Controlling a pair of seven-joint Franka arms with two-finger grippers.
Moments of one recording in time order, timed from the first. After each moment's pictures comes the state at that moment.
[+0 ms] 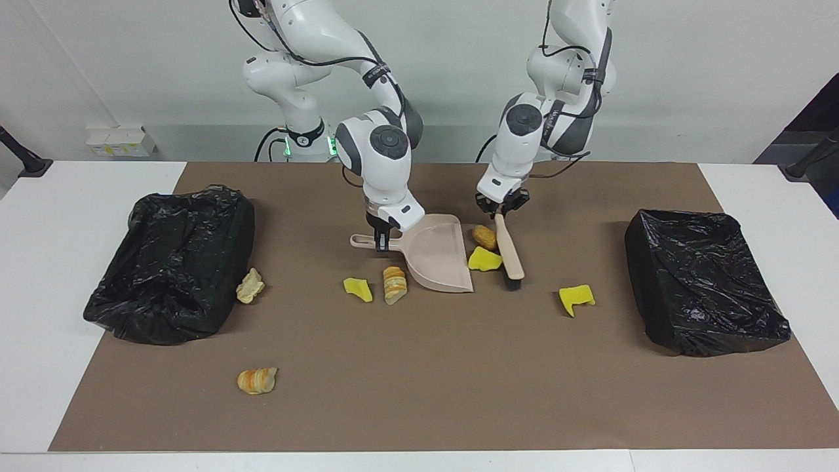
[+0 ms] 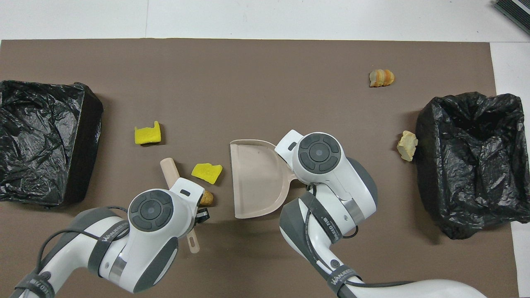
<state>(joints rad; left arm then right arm) -0.64 -0.06 0.00 -2.39 -0.04 2.26 -0.56 0.47 0.24 0.04 -1.97 -0.12 2.13 -1.03</state>
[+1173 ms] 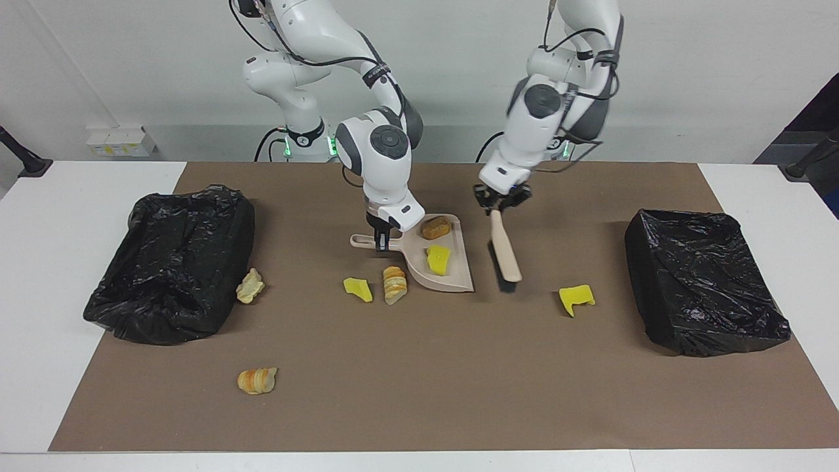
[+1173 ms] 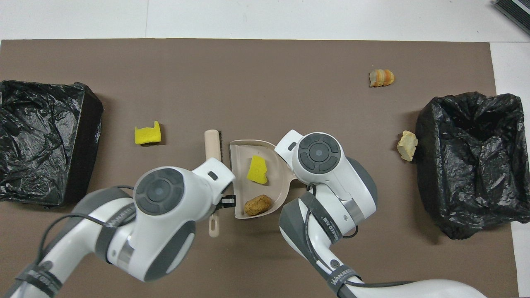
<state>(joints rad) -0.48 -0.05 0.04 -2.19 -0.12 2.09 -0.36 0.47 0.24 0.04 -1.97 -0.12 2.13 -1.03</state>
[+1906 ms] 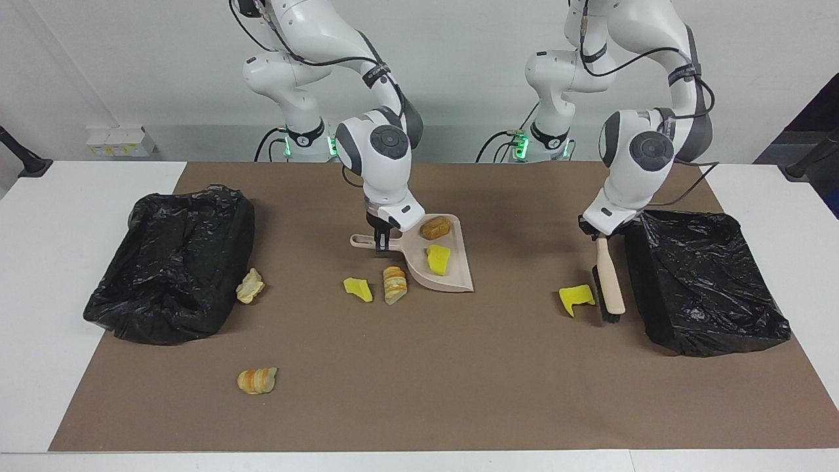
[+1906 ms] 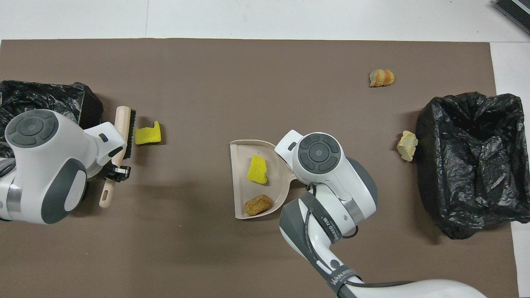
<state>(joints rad) -0.18 0.07 0.04 -2.12 0.17 1.99 -0.06 0.47 0.24 0.04 -1.97 -0.12 2.13 -1.03</state>
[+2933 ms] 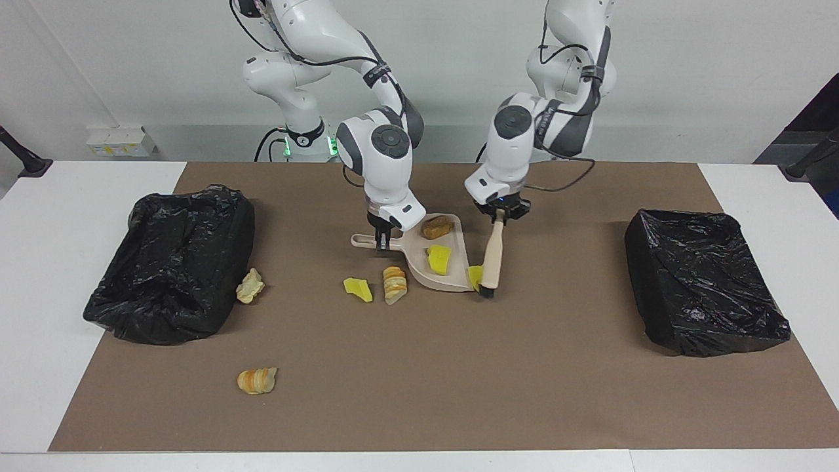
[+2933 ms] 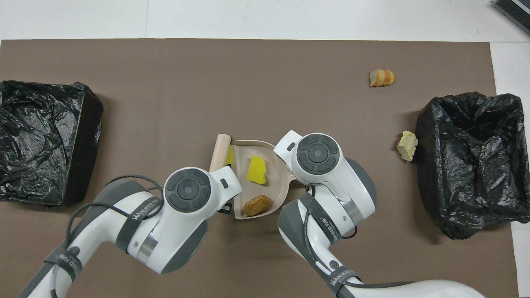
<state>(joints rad) -0.65 0.01 -0.01 -2.21 0.02 2.10 -0.33 0.47 0.24 0.04 -1.97 -0.12 2.13 -1.03</state>
